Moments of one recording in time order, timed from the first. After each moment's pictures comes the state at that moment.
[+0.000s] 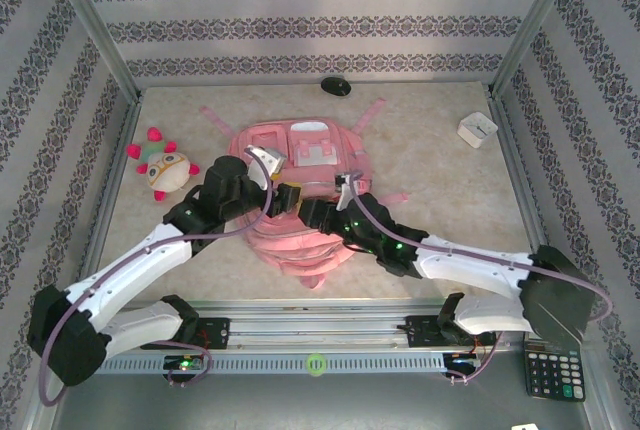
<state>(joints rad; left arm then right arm) -0.58 1.06 0.80 -0.16 0.17 -0.11 0.97 1.19 0.62 0.30 0.07 0.89</state>
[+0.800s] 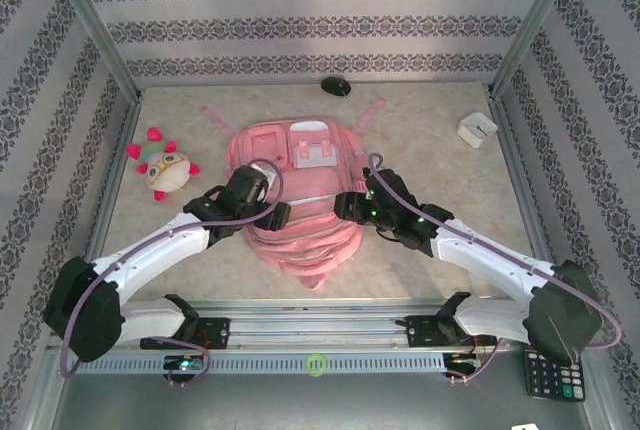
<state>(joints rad) -0.58 1.24 0.79 -0.44 -0.10 -0.24 0.69 1.18 0.72 -0.27 -0.03 0.75</state>
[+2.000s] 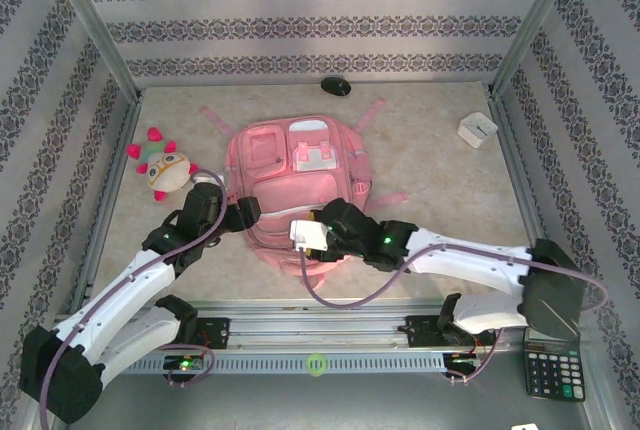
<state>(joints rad) -0.42 0.88 0.58 -0.41 -0.05 -0.62 1.06 1.32 0.82 -0.25 0.09 -0.64</state>
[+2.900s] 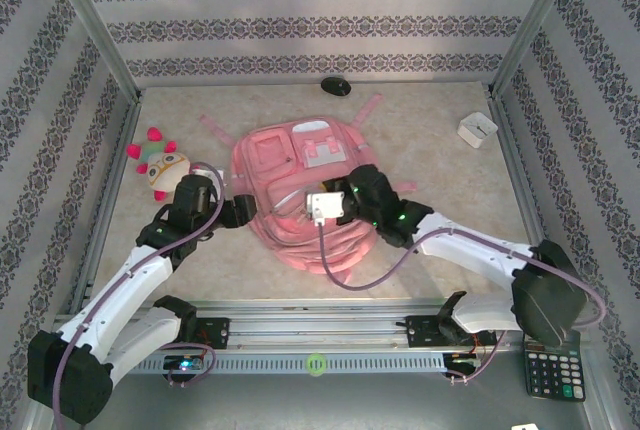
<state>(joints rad) -0.31 0.89 0.62 -0.41 0.14 -0.38 0.76 1.28 0.79 -0.02 -0.04 -1.05</state>
